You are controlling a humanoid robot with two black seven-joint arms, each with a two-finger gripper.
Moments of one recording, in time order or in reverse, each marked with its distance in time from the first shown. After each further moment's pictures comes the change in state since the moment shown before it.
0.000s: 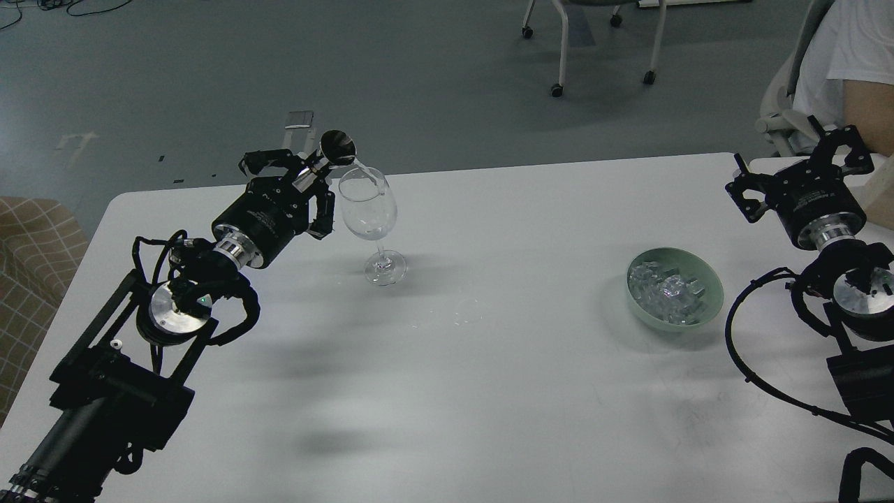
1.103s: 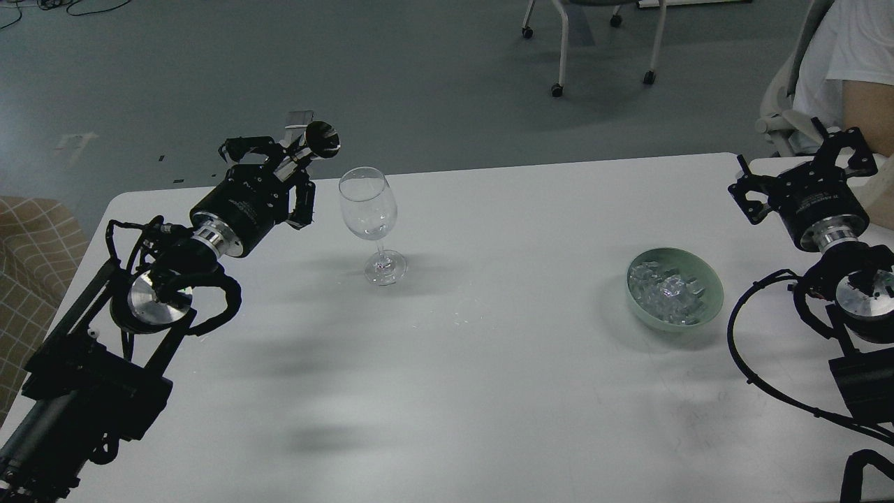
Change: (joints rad) left arm -0.024 0.064 0.008 0.000 0.069 -0.005 0.000; right arm -0.003 -0.002 0.007 0.001 0.002 0.002 0.001
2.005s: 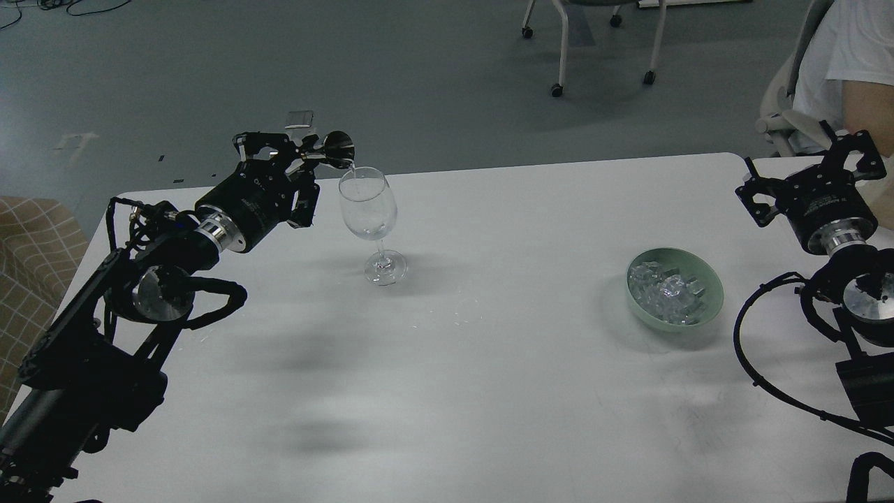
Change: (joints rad) left arm -0.047 0.028 0.047 0.000 0.182 -0.047 0.027; right arm -0.010 -0.013 0.006 -0.004 0.006 0.006 0.000
